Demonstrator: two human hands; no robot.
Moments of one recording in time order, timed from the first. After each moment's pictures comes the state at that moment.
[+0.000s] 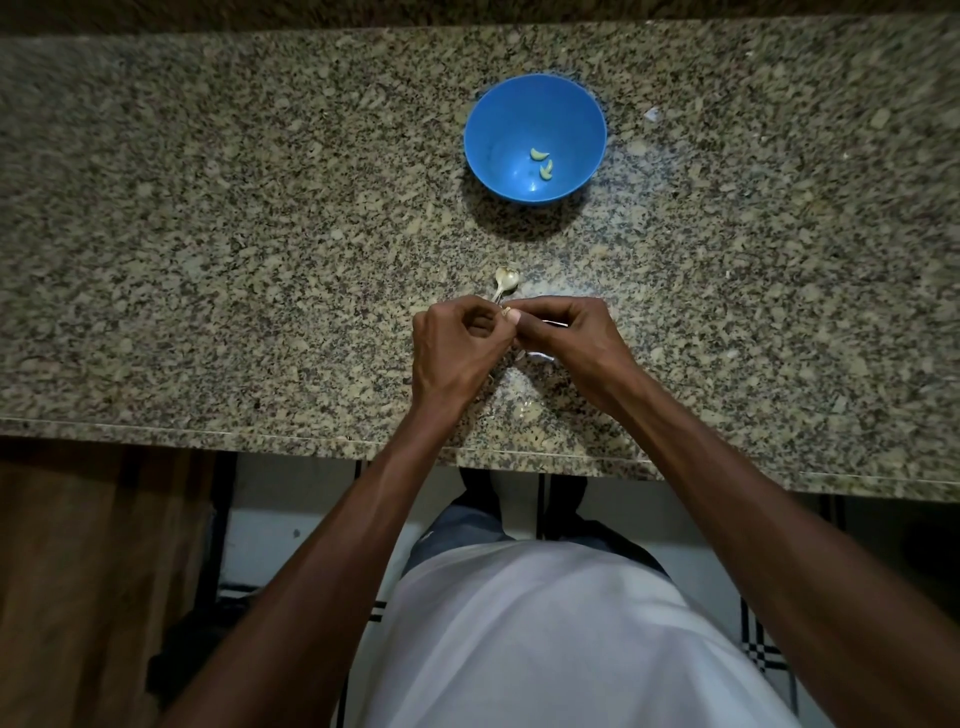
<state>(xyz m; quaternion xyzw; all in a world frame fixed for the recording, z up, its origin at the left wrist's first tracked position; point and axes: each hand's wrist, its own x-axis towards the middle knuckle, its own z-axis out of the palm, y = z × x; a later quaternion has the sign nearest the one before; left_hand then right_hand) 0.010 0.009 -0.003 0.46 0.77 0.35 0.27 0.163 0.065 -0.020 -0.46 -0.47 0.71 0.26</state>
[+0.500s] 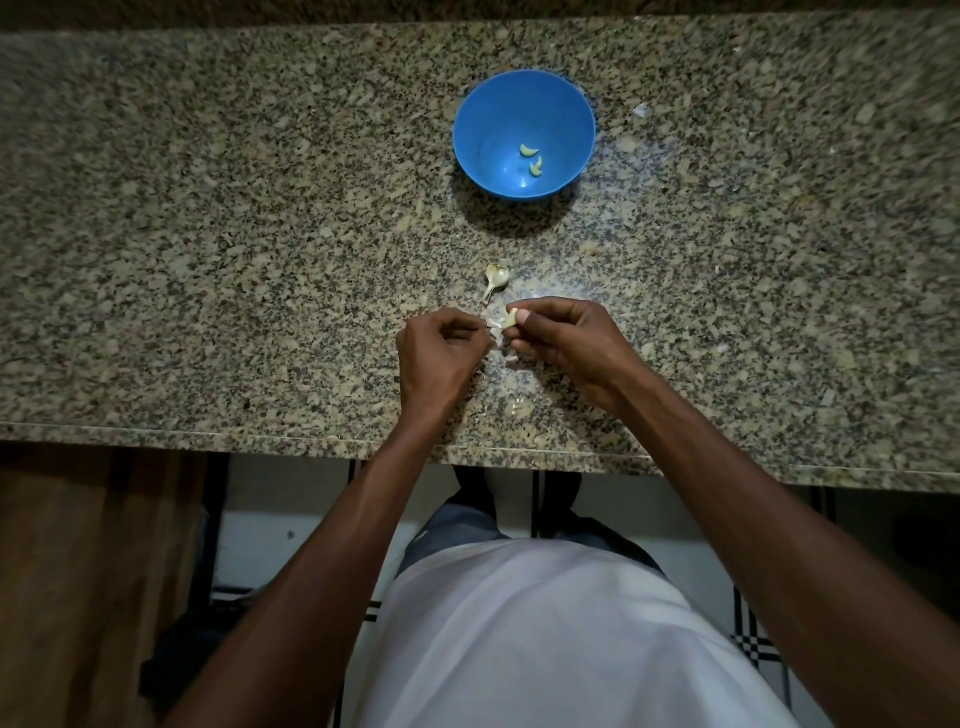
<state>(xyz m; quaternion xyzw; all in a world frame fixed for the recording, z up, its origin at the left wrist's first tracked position) 0.009 -0.001 -0.013 0.37 0.79 0.35 0.34 0.170 0.068 -0.023 -0.49 -0.33 0.77 0.24</state>
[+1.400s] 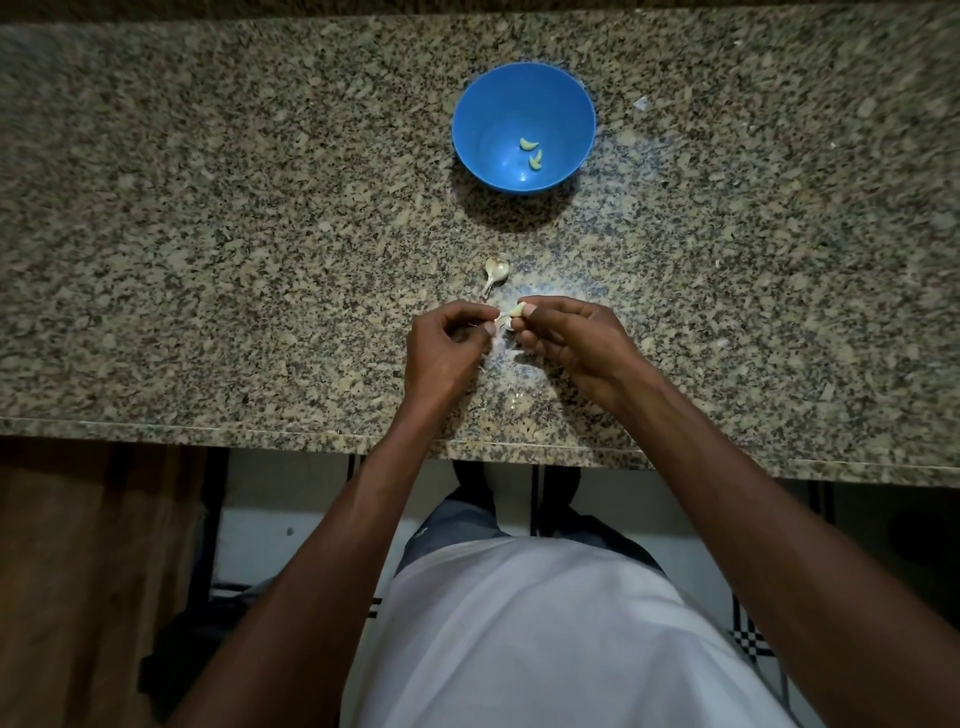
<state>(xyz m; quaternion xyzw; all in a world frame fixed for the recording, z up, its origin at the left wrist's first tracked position) 0.010 -0.002 -0.017 0.33 0.74 0.39 0.43 0.173 0.065 -0.029 -0.52 -0.26 0.77 0.26</state>
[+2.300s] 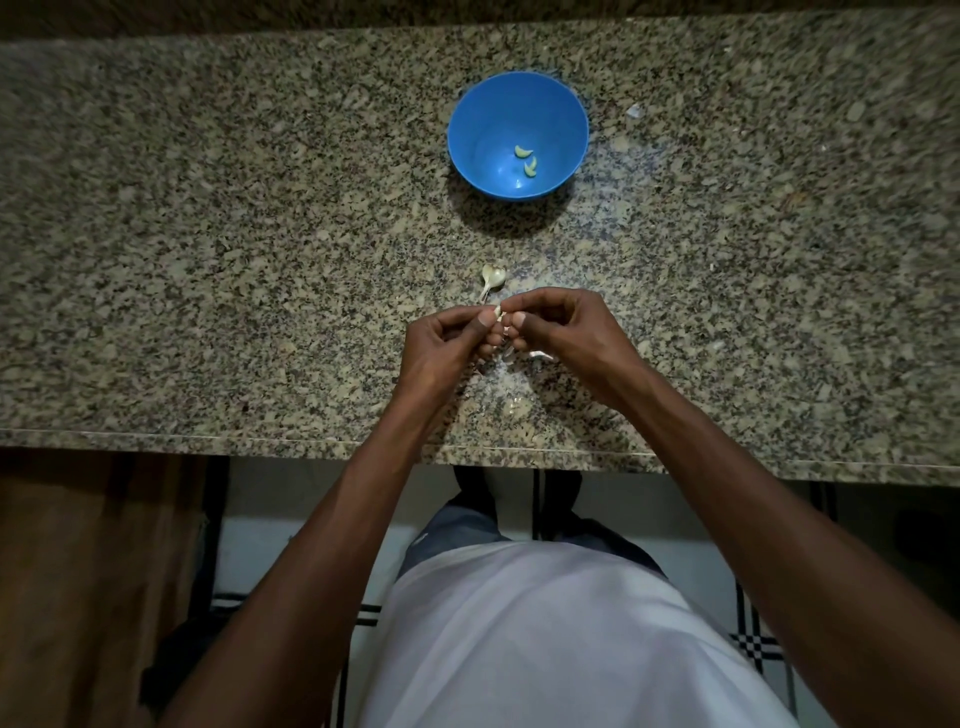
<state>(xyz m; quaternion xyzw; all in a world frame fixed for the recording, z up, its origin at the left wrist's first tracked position) 0.002 0.000 -0.017 0.25 0.64 0.47 0.55 0.175 0.069 -0.011 -0.48 -0.49 0.69 0.22</state>
